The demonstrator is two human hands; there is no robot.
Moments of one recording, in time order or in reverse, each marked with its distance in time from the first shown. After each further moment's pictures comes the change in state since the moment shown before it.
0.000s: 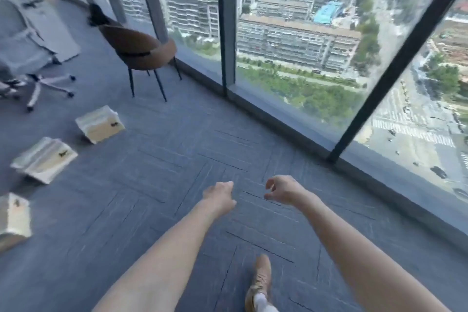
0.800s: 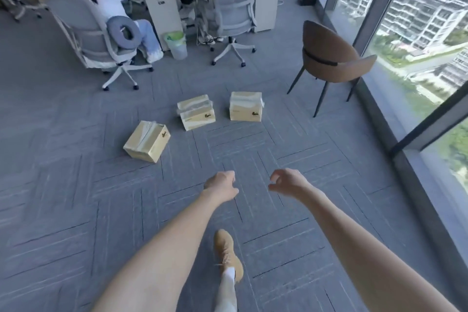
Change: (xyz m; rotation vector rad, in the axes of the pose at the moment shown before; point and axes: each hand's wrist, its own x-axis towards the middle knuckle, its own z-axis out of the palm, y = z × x) left_hand 0.134 -0.398 -0.181 -0.492 0.238 -0.774; right_hand 0.375 -0.467 -0.015 -0.363 -0.311 -0.660
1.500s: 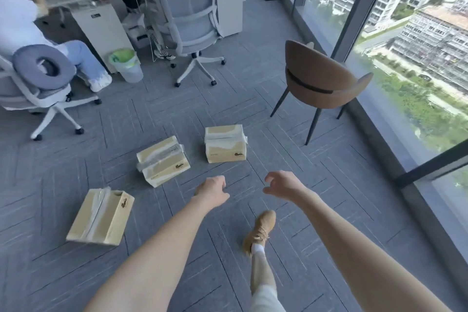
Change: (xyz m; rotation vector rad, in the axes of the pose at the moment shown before) left_hand 0.502 0.036 -0.207 0.035 -0.107 0.081; right_hand 0.451 -0.032 -0.235 0.079 0.008 0.127
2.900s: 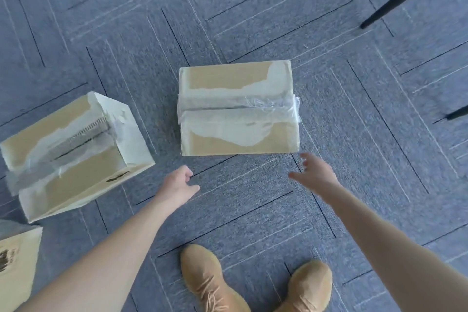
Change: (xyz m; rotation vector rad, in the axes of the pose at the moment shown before) left_hand 0.752 -0.277 0.239 -0.243 -0.228 -0.431; right_hand 0.818 0.176 0.233 0.264 -0.192 0.388
